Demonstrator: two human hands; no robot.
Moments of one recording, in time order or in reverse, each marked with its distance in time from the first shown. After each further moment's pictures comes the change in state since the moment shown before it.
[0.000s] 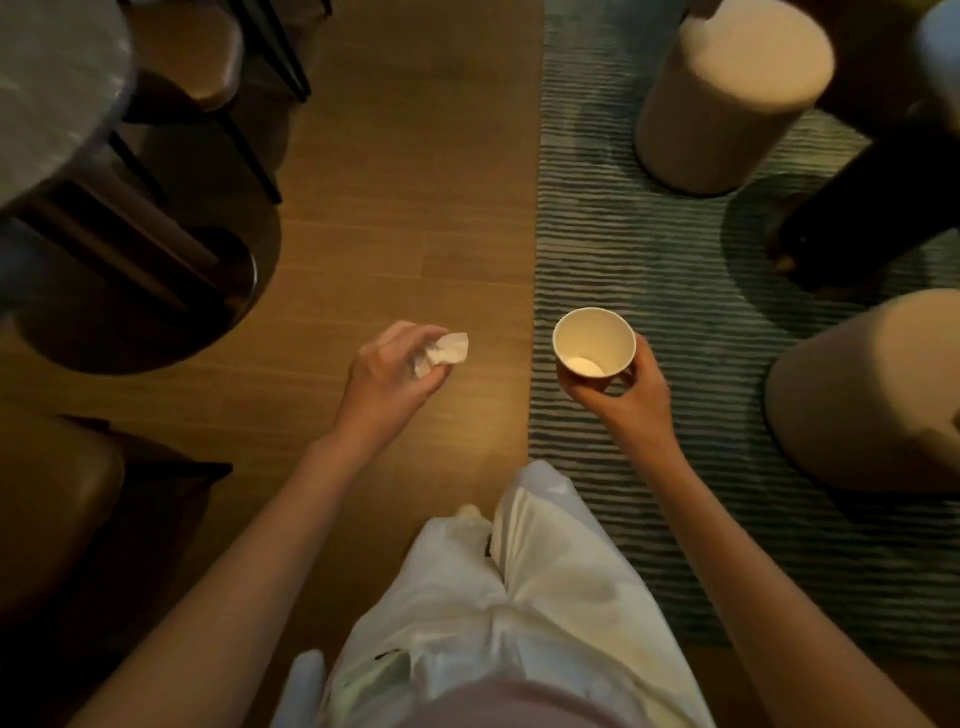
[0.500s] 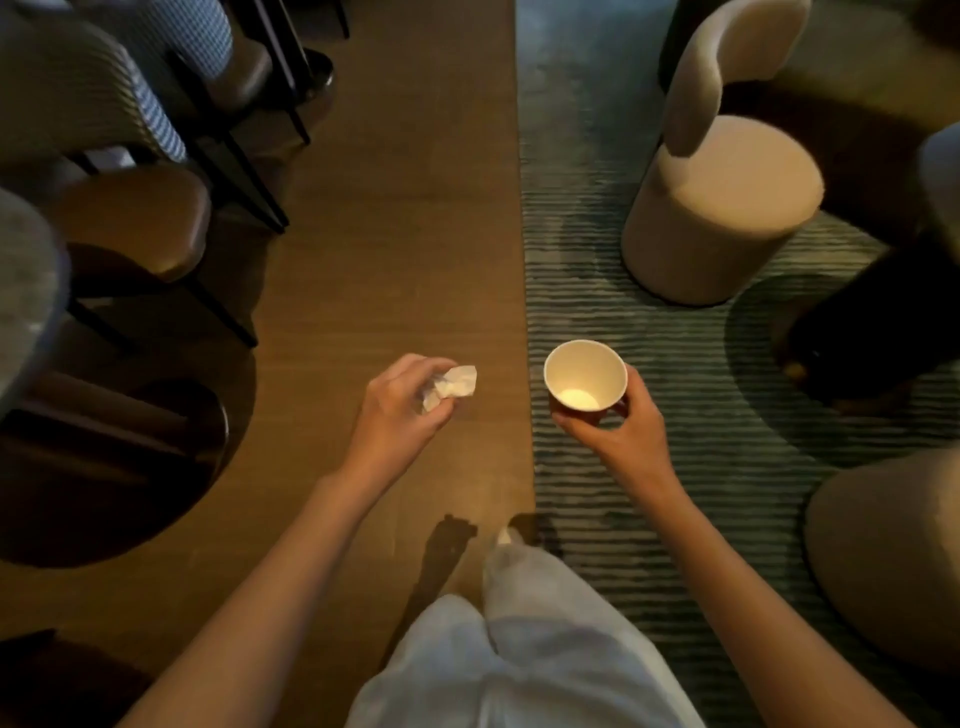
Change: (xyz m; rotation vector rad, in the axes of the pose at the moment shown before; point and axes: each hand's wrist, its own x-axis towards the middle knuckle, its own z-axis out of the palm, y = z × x) left_hand 0.375 -0.027 0.023 0.020 -0.015 0.074; right_hand 0.360 -0.038 0.021 0.022 0.039 -0.012
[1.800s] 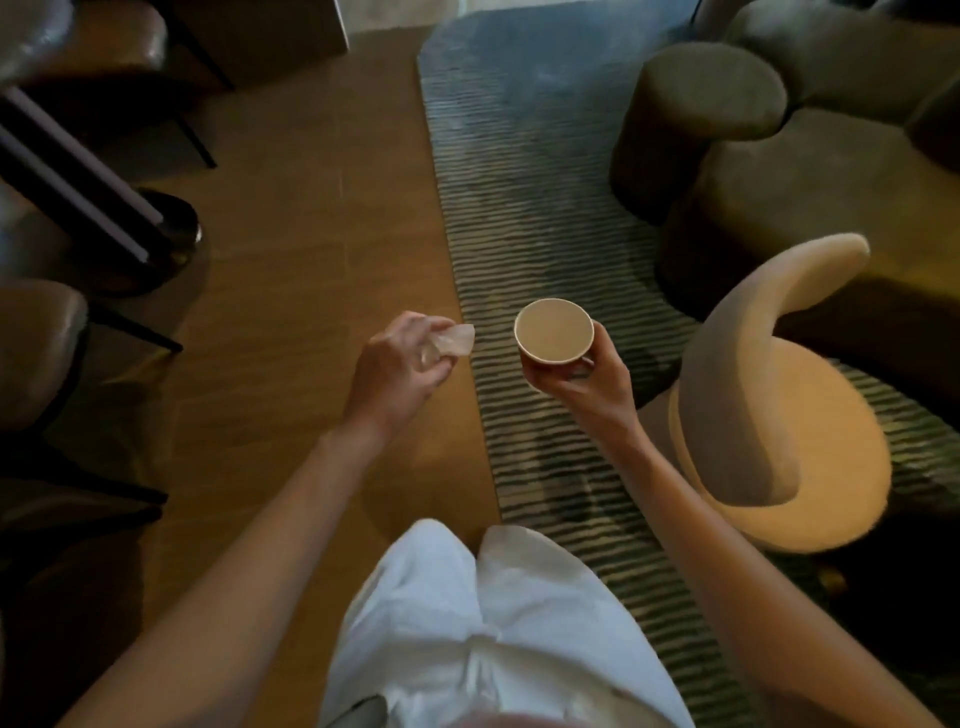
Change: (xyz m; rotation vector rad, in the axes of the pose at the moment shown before) left_hand 1.023 -0.105 0.082 -0.008 -0.089 0.157; right_hand 0.991 -0.078 0.044 0.076 0.144 -0.035
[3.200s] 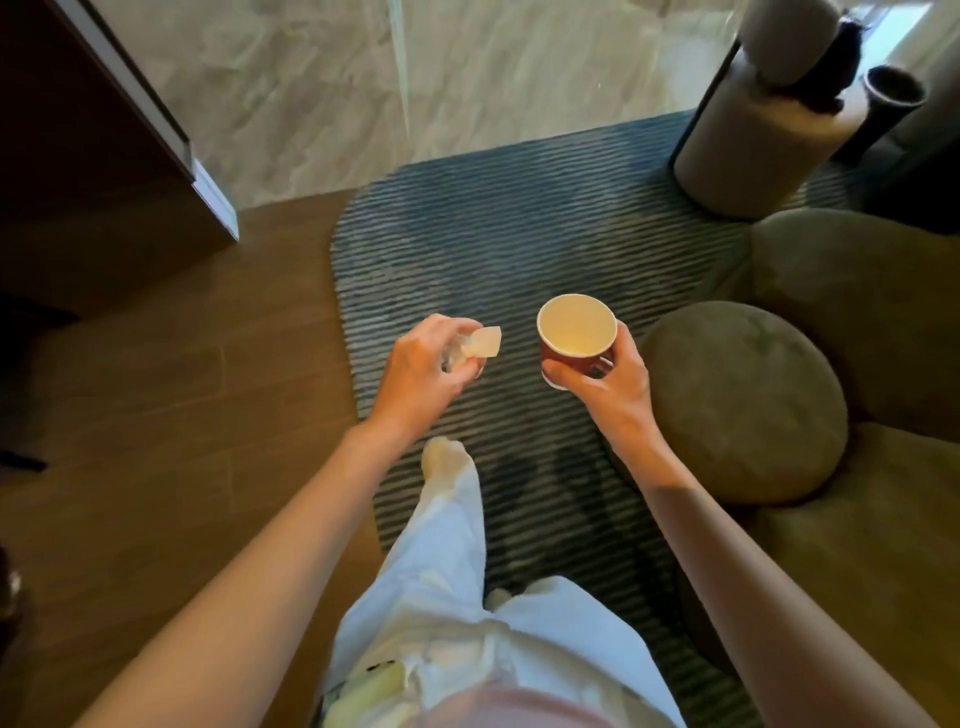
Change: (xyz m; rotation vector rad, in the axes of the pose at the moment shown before) left_hand 1.168 -0.129 0.202 -0.136 -0.140 0.090; right_hand 1.158 0.055 -0.057 0.035 0.128 0.145
